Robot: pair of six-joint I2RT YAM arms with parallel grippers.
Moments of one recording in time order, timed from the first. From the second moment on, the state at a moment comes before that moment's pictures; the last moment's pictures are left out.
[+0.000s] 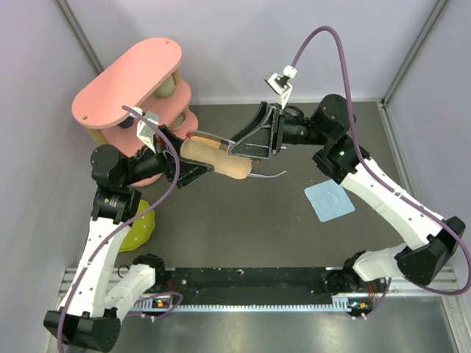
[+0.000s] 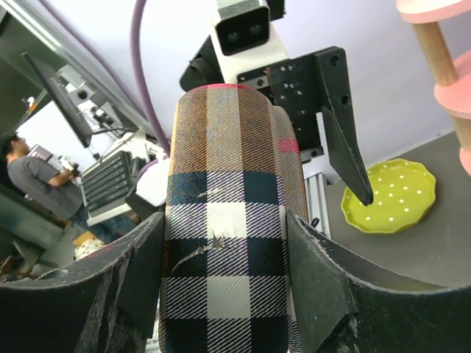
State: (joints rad) left arm -0.16 0.85 0.98 0.17 1.08 -0.64; right arm 0.72 1.34 1.44 0.20 -0.89 0.90
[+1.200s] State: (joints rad) left arm -0.15 0.75 0.96 -0.64 0.18 -0.40; right arm 0.72 1.79 1.31 -0.06 -0.54 0.58
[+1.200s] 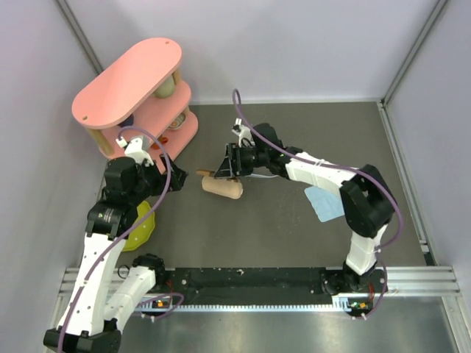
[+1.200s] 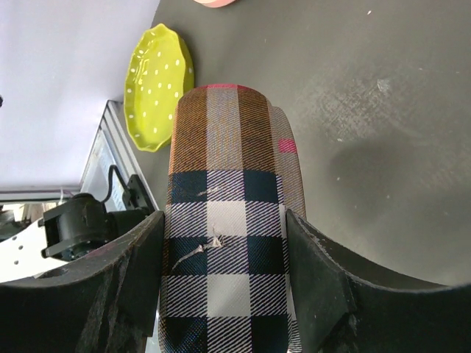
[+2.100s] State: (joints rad) left arm -0.15 0.78 0.87 -0.73 0.20 -0.38; right arm 0.71 2.14 1.44 0.16 -0.71 0.63
